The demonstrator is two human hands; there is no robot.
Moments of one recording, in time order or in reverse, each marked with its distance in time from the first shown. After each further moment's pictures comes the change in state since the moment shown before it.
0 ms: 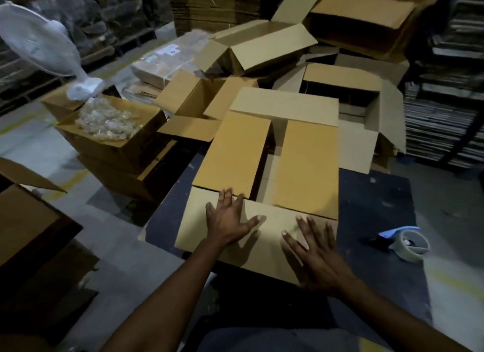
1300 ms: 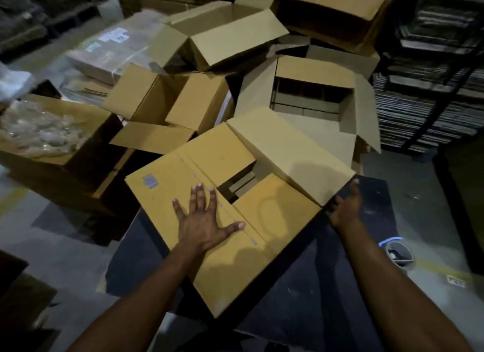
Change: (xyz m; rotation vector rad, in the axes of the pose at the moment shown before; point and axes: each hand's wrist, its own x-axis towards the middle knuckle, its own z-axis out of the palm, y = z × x) left_hand 0.107 -0.010 -0.020 0.218 -0.035 0.065; right_hand 0.132 0.151 -0.077 2.076 0.808 1.105
